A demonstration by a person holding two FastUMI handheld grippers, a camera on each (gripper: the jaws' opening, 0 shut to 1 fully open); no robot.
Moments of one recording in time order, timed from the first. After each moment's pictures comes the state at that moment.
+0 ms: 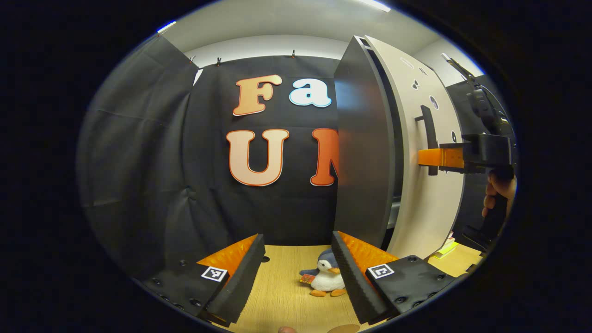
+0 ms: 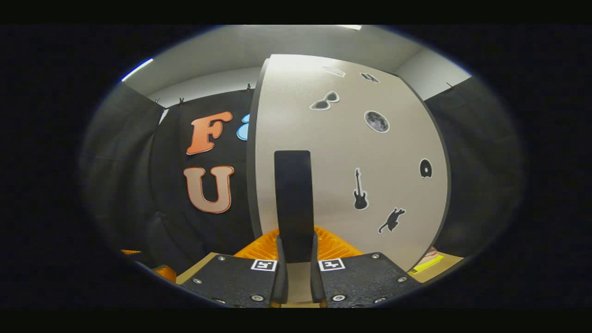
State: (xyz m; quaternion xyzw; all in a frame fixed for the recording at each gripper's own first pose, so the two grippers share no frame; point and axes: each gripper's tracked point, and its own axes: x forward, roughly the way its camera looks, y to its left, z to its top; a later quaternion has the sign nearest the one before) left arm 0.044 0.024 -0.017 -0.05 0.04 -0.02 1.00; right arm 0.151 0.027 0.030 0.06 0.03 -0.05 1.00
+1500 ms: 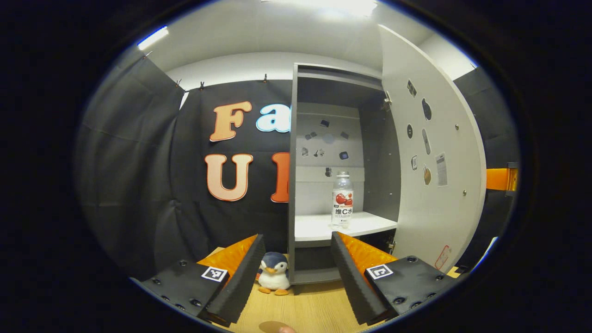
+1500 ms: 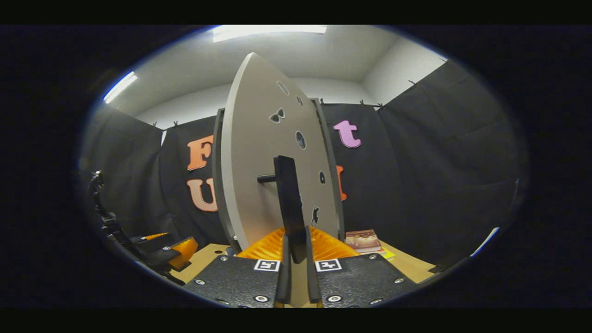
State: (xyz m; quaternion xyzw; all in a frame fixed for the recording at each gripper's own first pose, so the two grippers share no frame) left arm -0.073 -0.185 0.077 -0.06 -0.01 -0.04 1.00; right arm 0.079 -0.057 0.035 0.10 0.01 -0.06 0.99
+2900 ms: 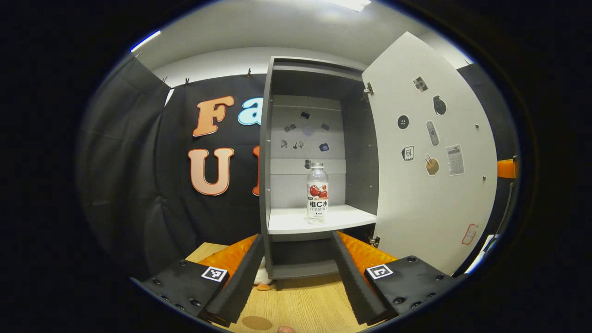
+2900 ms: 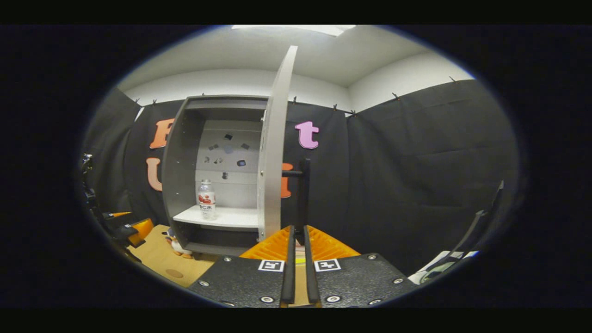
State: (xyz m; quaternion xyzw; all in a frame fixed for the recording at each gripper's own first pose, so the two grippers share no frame) left arm -0.086 -0.242 0.067 -0.05 0.01 -0.08 1.00; right arm 0.046 -0.140 0.020 0.01 0.05 -0.17 0.98
